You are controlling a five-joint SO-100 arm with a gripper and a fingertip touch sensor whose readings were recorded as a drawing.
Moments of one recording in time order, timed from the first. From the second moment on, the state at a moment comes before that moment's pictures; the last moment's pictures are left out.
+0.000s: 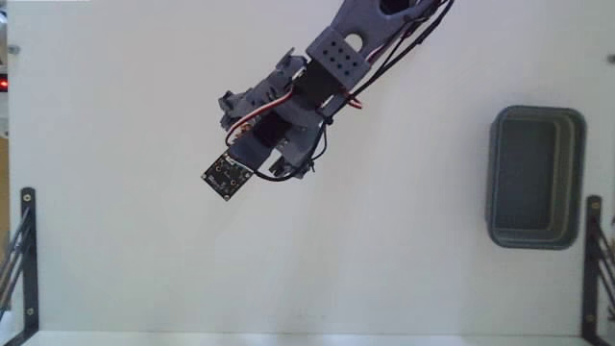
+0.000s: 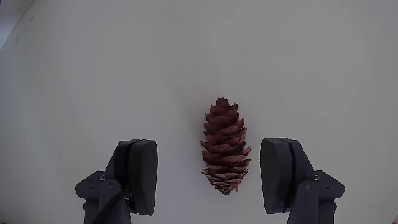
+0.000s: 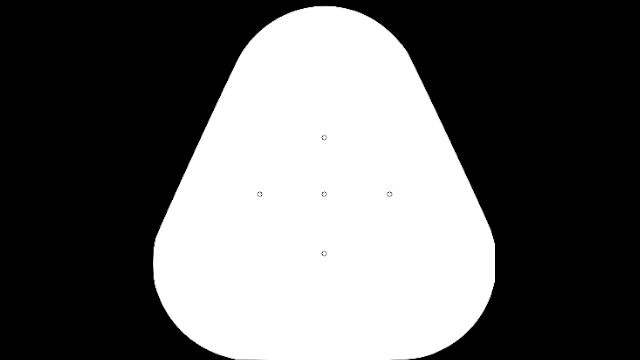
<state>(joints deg) 41.3 106.1 103.3 62.4 -0.3</state>
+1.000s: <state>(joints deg) 41.3 106.2 104.2 59.2 -0.3</state>
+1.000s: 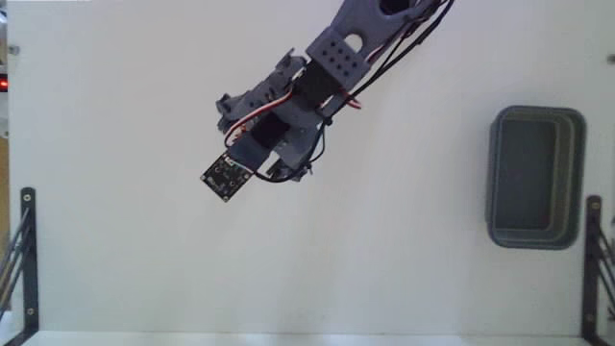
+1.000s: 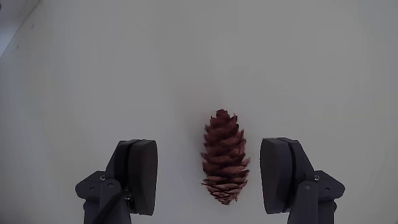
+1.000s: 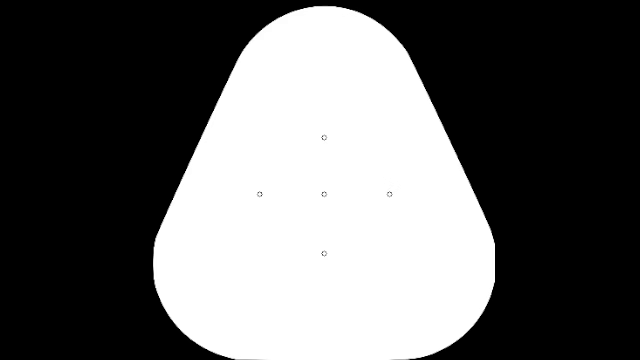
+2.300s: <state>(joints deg) 41.3 106.1 116.3 46.4 -0.3</state>
